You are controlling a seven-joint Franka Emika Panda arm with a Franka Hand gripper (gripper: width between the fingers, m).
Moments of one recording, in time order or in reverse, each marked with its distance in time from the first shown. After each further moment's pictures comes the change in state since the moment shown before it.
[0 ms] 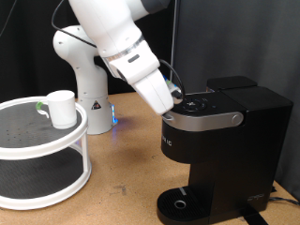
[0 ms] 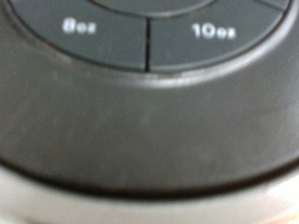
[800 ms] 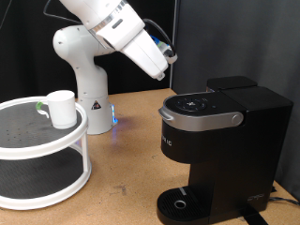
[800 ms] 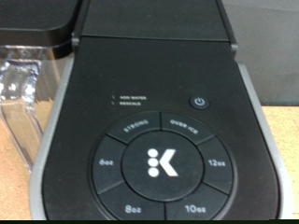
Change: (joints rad) arm -0.008 -0.112 -0.047 0.029 0.111 -0.155 -0.008
